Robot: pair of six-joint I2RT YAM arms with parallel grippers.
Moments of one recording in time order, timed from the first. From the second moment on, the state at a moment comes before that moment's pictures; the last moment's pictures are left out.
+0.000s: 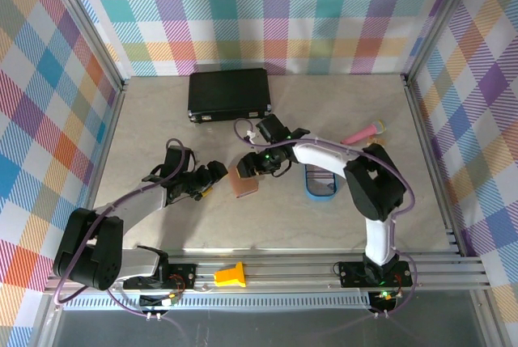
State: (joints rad) left arm -0.27 1.30 0.56 -0.15 0.43 -0.90; right arm 0.73 1.95 1.38 -0.48 -0.51 0.34
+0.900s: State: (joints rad) left arm -0.29 1.33 0.56 -0.15 0.43 -0.89; right arm 0.74 1.98 1.26 -0.44 -0.40 0.43
